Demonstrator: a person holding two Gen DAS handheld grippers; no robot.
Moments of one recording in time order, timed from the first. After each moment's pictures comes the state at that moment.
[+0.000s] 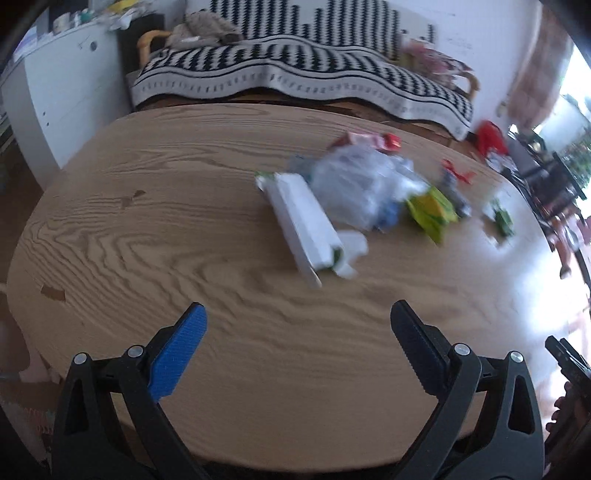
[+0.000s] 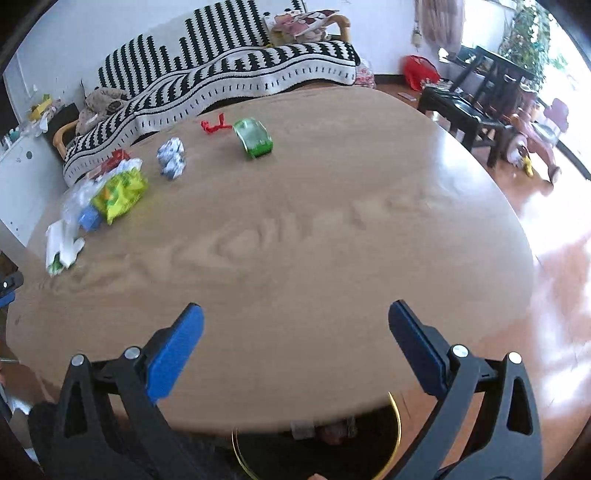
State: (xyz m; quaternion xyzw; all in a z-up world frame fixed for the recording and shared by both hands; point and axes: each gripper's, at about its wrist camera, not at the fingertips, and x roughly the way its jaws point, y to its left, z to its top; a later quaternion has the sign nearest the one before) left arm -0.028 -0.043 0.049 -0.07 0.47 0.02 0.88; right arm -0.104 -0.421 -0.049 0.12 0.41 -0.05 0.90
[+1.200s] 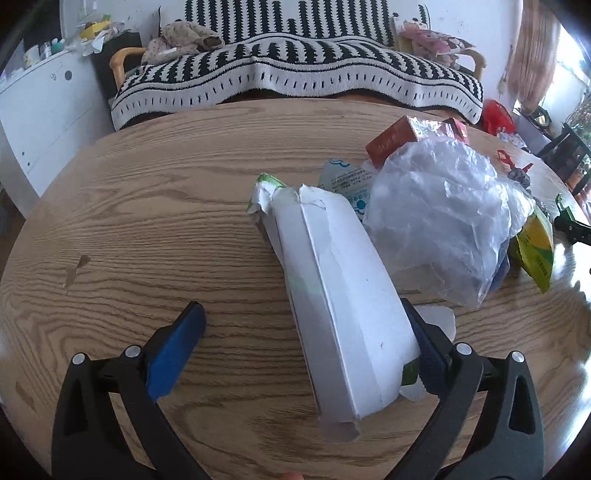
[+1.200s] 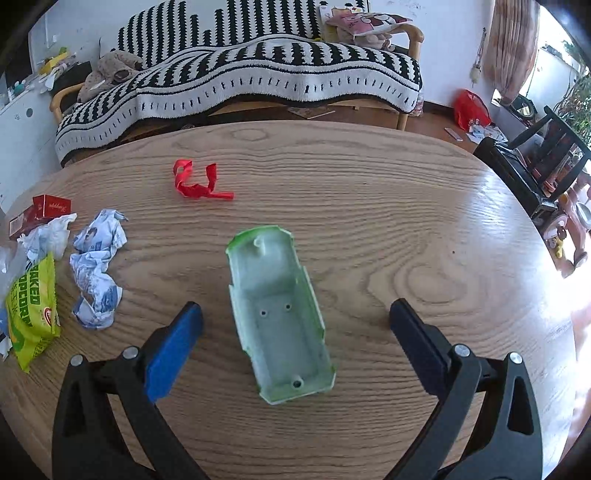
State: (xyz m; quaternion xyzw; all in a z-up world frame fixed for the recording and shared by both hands) left arm 0.076 -0.018 -0.033 0.00 0.46 0.01 0.89; right arm 0.148 -0.409 -0.073 0.03 0.42 0.00 0.91
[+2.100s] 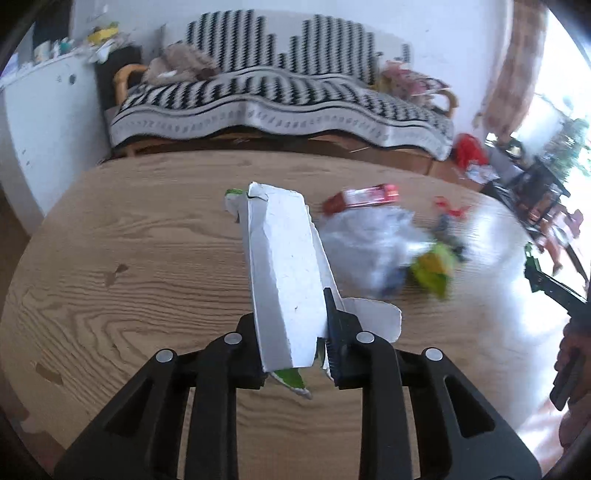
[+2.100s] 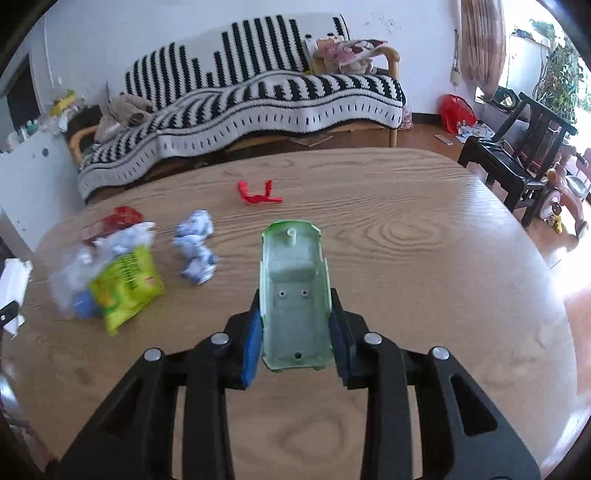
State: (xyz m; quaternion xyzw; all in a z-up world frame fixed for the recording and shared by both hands) left arm 0.005 -0.034 0.061 -0.04 0.41 -0.04 0.91; right arm -0.001 -0.392 -0.016 0.10 0.35 0.00 0.93
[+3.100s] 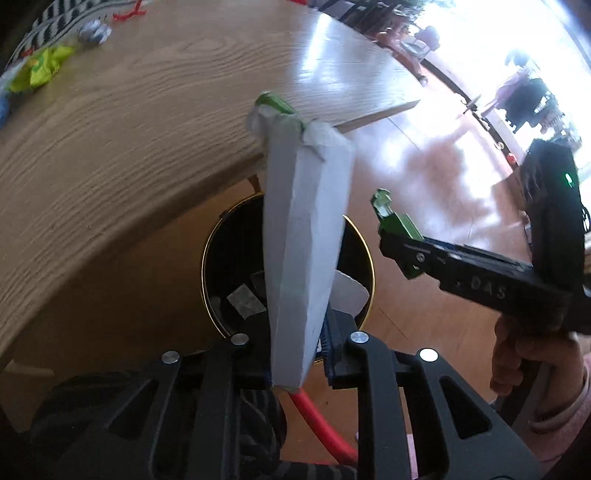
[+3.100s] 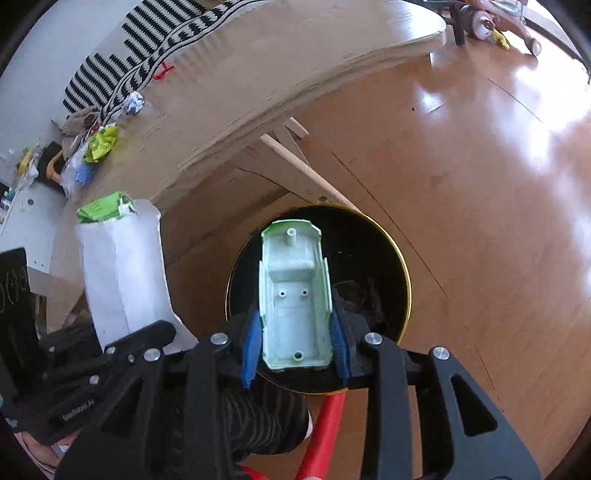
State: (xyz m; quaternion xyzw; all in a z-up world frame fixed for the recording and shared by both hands) left arm -0.180 -0.299 -0.071 0.08 0.57 -0.36 0.74; right arm -0.285 -0.460 -0.147 0.29 0.48 -0.04 0.82
